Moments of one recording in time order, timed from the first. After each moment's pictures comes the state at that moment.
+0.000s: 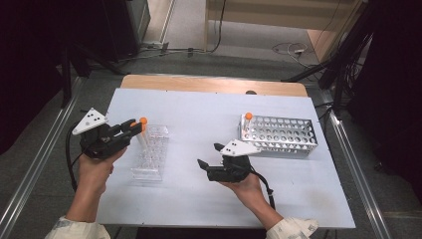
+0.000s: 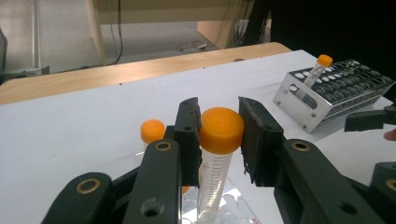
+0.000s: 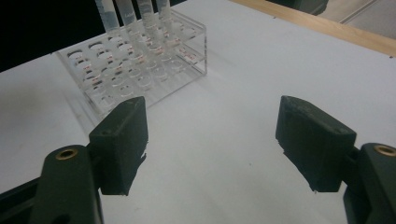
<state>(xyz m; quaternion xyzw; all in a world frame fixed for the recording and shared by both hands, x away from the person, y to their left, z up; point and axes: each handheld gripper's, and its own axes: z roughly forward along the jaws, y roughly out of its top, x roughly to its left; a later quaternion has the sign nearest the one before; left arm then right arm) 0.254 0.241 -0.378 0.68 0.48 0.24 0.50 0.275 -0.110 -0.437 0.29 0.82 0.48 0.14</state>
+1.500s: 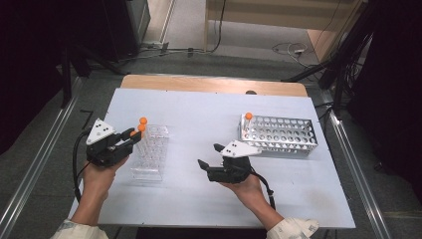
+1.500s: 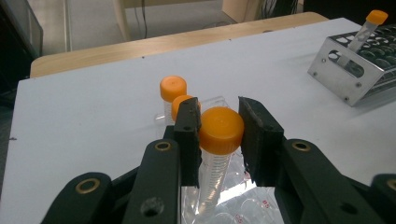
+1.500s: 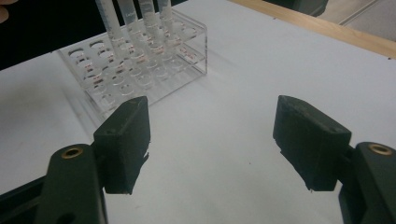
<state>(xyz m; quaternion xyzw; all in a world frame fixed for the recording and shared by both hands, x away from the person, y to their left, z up) 0.249 0.231 -0.408 0.69 0.49 0.27 0.45 0.273 -0.110 -0.438 0.29 0.82 0.48 0.15</state>
